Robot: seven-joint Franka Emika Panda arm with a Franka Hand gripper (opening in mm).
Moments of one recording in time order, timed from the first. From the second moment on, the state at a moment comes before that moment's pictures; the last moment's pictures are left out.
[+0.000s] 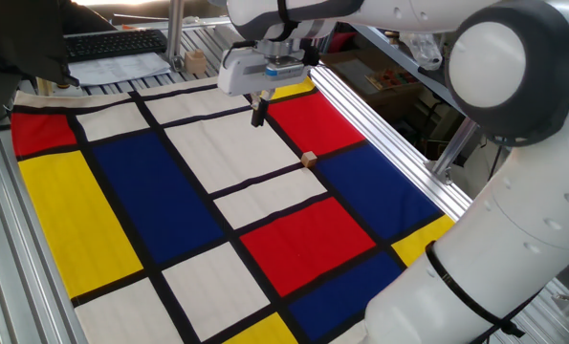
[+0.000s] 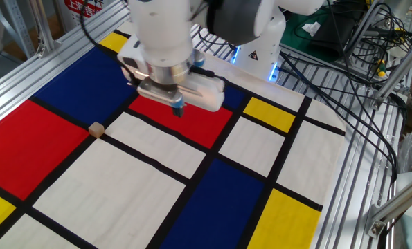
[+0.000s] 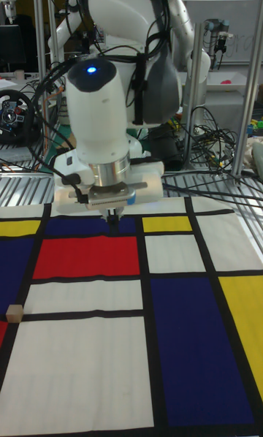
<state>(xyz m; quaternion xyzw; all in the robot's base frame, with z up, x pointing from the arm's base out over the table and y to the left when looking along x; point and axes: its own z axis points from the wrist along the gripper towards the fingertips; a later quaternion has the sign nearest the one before) 0.509 -0.025 0.281 0.07 -0.99 -0.03 0.08</state>
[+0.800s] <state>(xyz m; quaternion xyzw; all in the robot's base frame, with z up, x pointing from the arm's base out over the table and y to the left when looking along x) 0.519 -0.110 0.271 0.08 -0.99 -0.01 0.08</state>
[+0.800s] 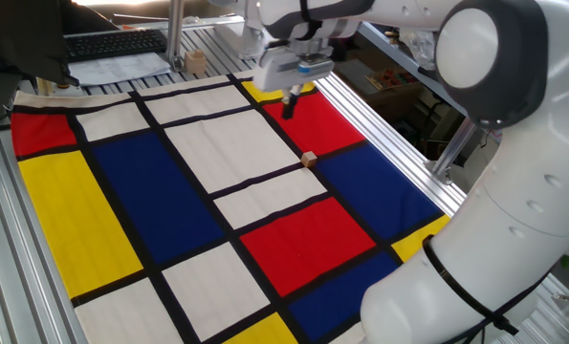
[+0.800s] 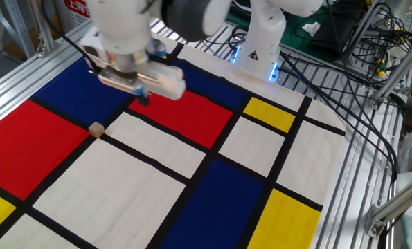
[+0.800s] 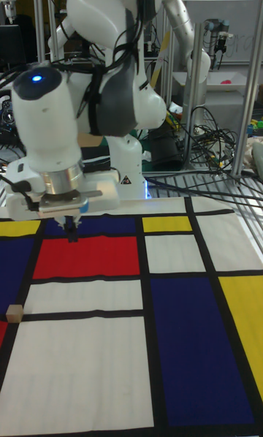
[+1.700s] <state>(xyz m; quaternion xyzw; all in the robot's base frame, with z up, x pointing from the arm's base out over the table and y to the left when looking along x) 0.513 -0.152 0.265 0.09 -0.99 -0.02 0.08</state>
